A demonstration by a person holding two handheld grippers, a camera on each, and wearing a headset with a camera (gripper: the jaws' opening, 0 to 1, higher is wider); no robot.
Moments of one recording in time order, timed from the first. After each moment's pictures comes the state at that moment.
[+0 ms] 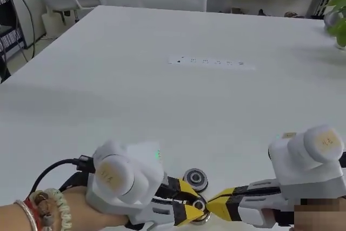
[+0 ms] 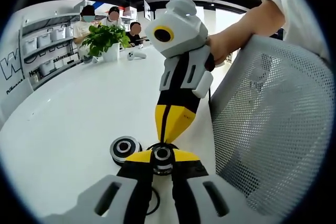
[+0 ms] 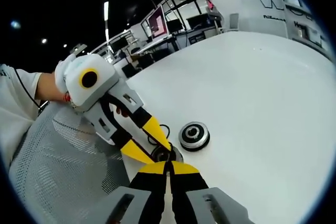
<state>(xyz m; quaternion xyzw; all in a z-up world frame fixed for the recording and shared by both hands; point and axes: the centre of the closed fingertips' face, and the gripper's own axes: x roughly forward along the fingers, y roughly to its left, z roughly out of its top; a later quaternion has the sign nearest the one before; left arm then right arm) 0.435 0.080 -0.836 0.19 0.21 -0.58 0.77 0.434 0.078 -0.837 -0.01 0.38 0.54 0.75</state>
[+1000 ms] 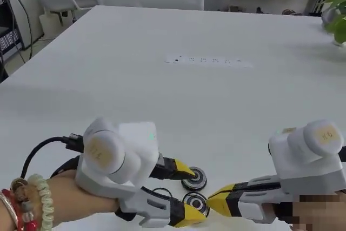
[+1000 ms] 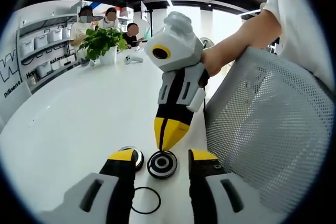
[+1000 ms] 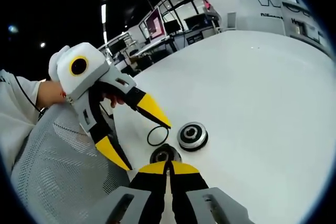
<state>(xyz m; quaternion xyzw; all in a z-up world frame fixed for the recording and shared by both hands) 0.432 0.081 -0.806 0.19 0.21 -0.59 0.75 0.436 0.075 -0.836 0.00 0.39 0.53 0.75</state>
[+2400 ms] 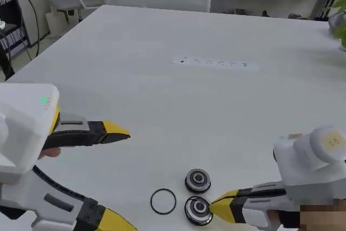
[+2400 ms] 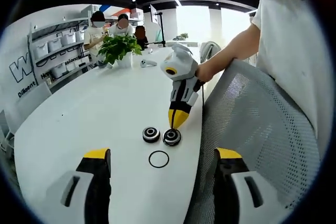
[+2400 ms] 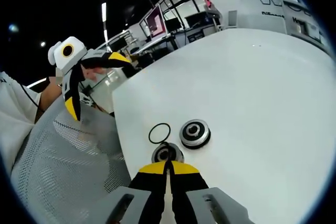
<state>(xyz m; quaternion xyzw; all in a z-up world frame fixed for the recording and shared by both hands) 0.411 0.183 -0.748 0.20 0.21 -0.53 0.79 0.431 0.076 -0.839 -0.01 0.39 0.54 0.75</state>
